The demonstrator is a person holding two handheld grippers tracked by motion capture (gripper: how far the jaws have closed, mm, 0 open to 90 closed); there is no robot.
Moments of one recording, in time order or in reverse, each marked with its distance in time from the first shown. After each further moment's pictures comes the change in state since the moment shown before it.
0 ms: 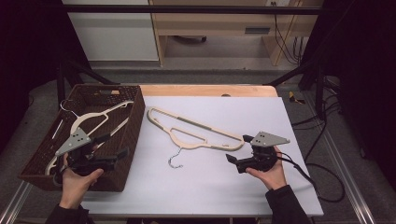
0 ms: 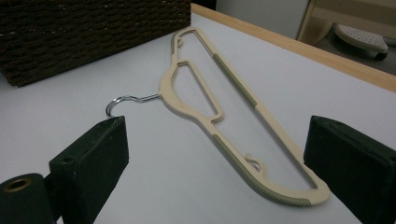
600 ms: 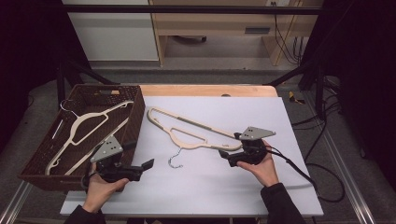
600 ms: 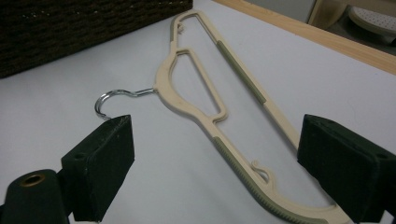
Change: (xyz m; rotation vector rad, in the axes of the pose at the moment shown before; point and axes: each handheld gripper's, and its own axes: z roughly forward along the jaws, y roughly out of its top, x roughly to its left) left arm -0.047 -0.013 0.045 0.088 -0.110 0.074; right arm -0.005 0.006 0.034 0.066 0.015 -0.006
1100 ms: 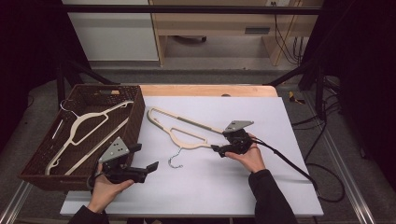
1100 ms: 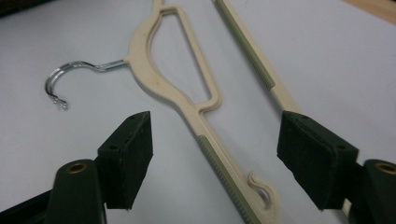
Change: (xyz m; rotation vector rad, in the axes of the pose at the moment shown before) left arm -0.002 -0.005 0.008 0.021 -0.009 -0.005; right arm -0.018 0.002 0.060 0.164 0.018 -0.026
